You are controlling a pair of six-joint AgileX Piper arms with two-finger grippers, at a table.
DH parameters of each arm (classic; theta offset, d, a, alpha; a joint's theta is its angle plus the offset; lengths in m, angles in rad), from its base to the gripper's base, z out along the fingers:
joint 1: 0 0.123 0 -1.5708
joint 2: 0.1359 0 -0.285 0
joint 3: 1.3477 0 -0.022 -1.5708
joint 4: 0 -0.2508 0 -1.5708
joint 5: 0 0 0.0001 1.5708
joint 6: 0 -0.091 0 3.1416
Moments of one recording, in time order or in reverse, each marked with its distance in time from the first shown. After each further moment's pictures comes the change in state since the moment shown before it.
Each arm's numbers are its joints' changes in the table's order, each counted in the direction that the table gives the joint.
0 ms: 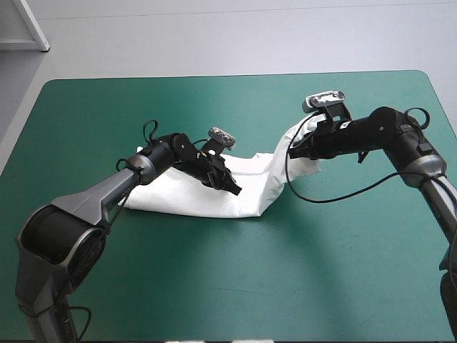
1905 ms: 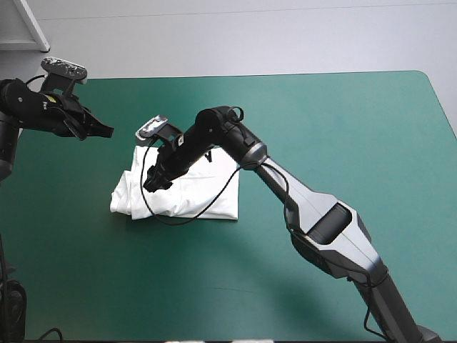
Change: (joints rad) left arm 0.512 -0.412 -0.263 -0.363 -0.437 0.165; right arm 0.561 0.786 -1.107 0.020 -0.360 -0.136
